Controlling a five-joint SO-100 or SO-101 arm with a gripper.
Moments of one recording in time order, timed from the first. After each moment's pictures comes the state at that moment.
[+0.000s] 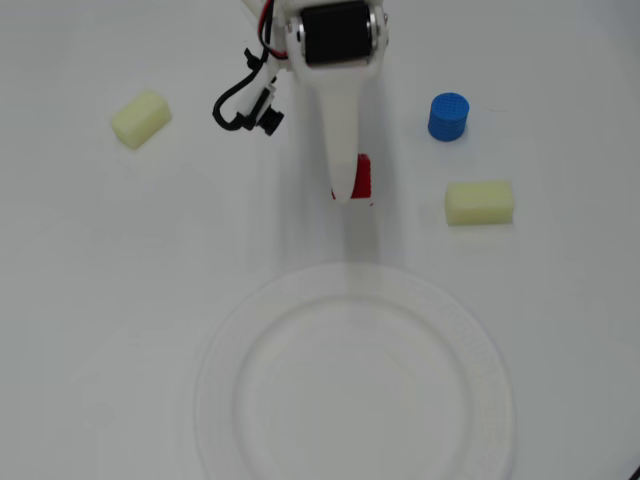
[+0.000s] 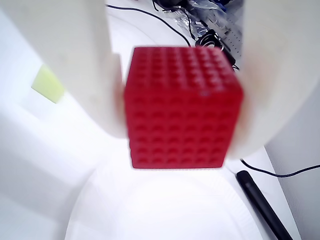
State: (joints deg) arm -4.1 120.9 128.3 32.1 3.0
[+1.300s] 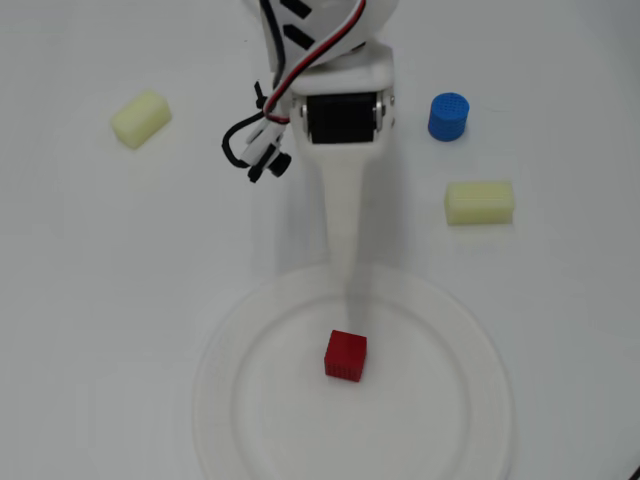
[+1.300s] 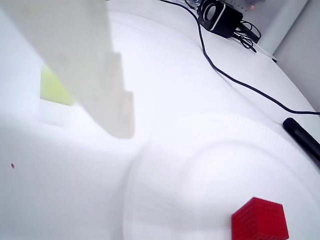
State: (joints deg) arm -5.1 98.4 98.5 59.3 9.7
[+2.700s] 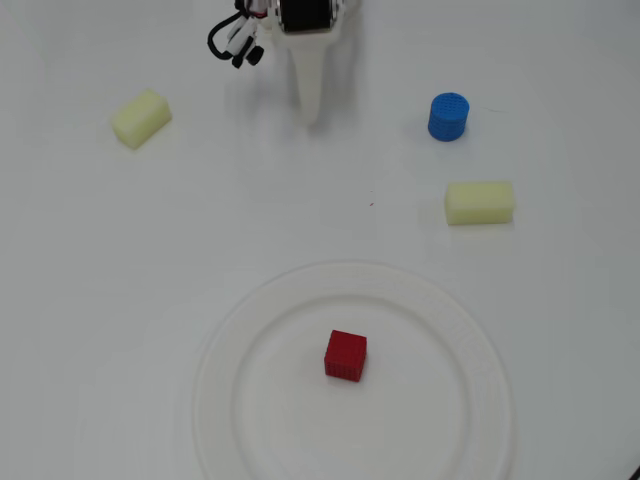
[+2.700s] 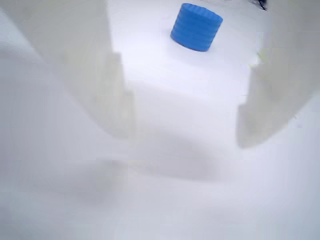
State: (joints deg) arm -0.7 168.9 167.7 65.2 -0.3
